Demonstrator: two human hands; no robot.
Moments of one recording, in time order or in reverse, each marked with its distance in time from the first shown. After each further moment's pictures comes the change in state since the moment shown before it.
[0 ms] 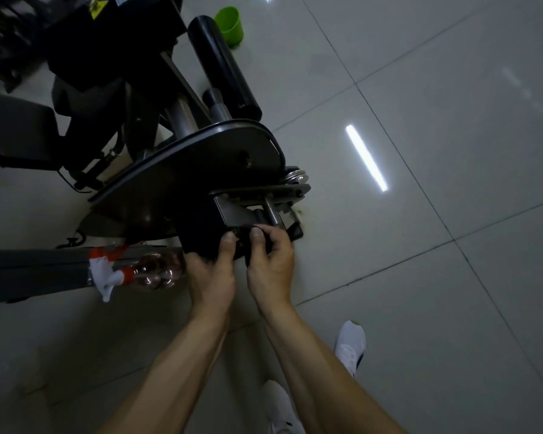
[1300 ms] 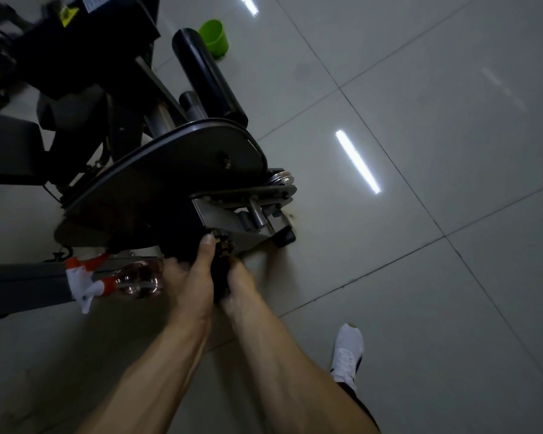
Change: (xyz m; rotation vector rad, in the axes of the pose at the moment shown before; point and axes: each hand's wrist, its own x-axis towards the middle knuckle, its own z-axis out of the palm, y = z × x) left_hand -0.013 0.014 0.002 -0.116 0.041 -0.149; right_hand -0.001 0.041 0.035 0.631 -0.125 0.994
